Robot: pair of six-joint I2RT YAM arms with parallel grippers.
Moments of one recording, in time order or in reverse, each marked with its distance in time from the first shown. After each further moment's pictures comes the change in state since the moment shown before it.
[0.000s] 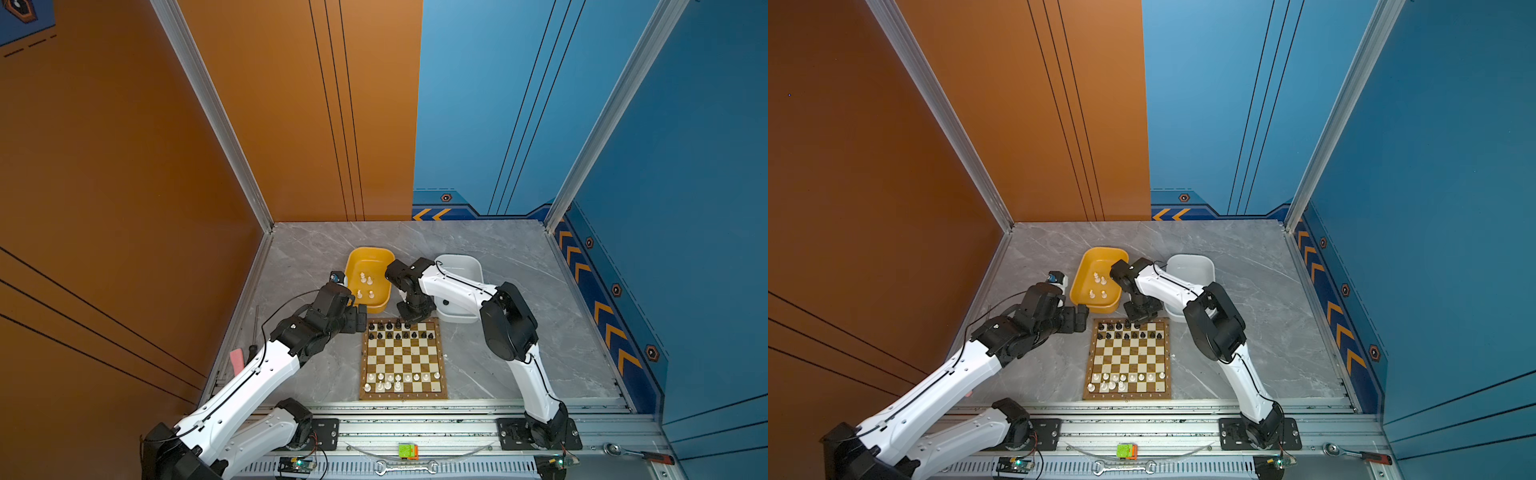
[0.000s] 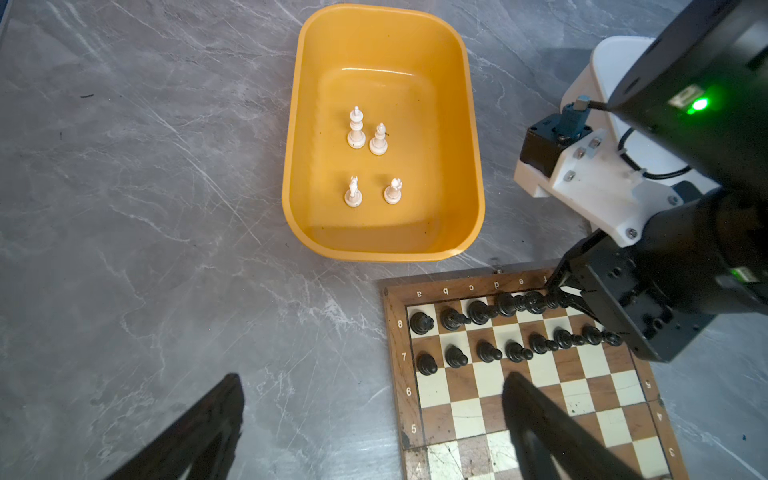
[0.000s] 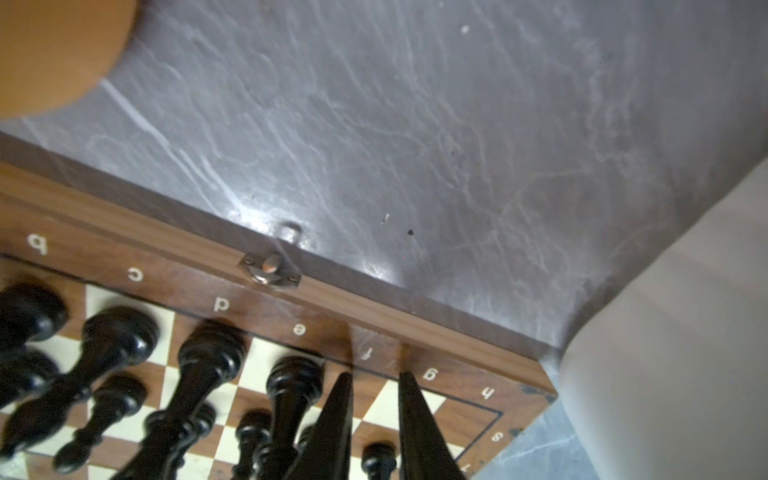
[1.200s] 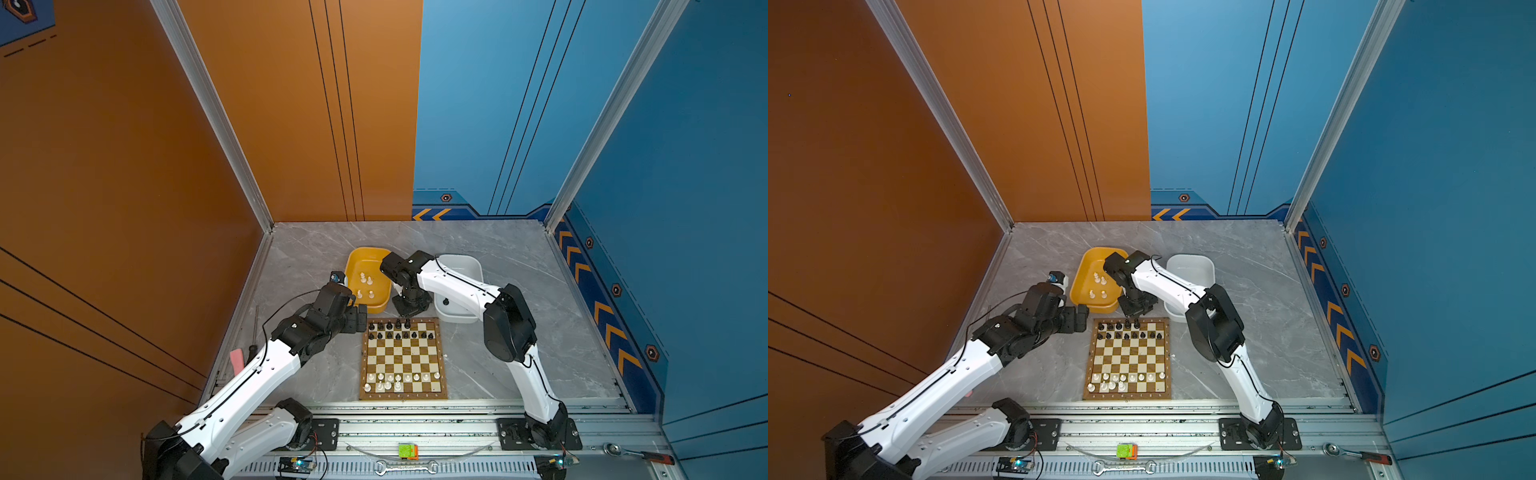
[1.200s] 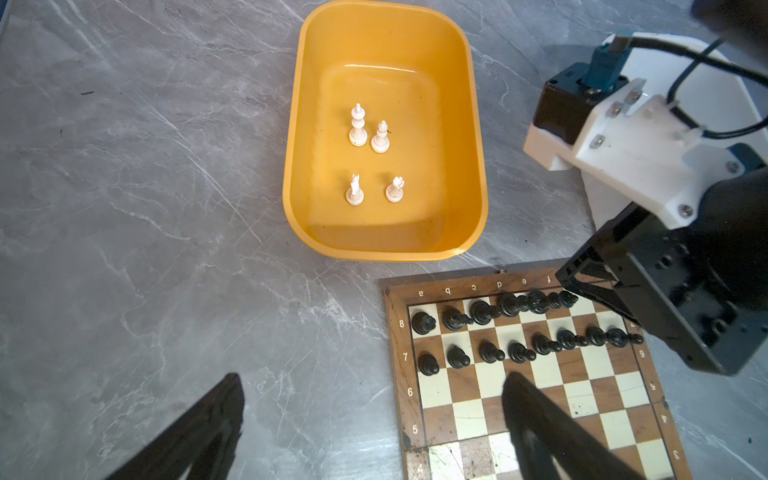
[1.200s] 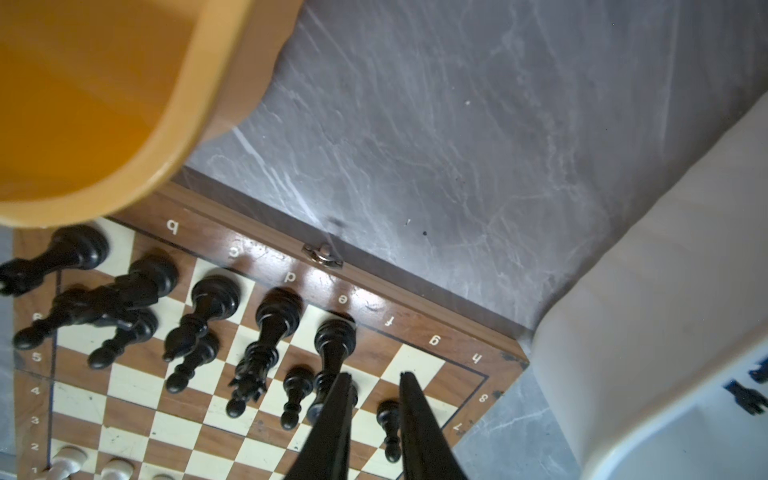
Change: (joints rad) left arm -0.001 0.013 0.000 0.001 -0.004 -0.003; right arm 0.018 0.005 0.126 -0.082 0.018 -0.032
